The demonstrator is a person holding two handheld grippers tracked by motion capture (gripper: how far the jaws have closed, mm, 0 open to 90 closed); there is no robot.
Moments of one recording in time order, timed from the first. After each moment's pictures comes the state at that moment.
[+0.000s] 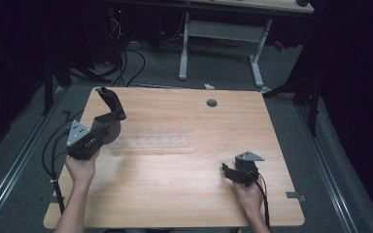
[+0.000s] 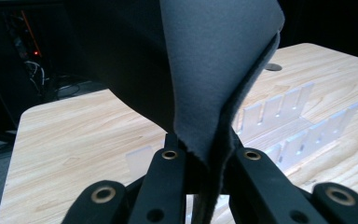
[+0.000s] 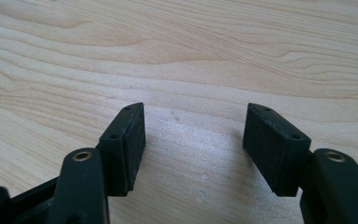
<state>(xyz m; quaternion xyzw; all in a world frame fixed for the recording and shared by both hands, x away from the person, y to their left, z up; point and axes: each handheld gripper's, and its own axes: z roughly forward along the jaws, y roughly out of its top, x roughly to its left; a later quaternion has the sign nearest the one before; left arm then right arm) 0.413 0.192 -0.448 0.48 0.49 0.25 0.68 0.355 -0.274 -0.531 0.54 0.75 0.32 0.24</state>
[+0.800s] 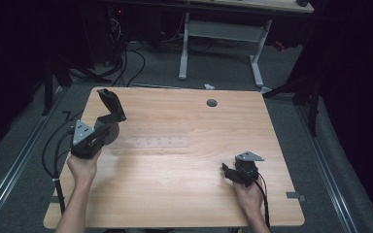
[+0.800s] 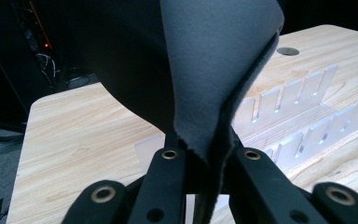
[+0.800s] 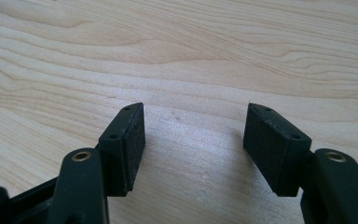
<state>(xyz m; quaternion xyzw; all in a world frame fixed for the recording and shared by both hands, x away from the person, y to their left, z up) 0.420 0.188 -0.459 0.50 0.49 0.27 0.66 0.355 -0.274 -0.531 0.54 0.75 0.32 0.24</state>
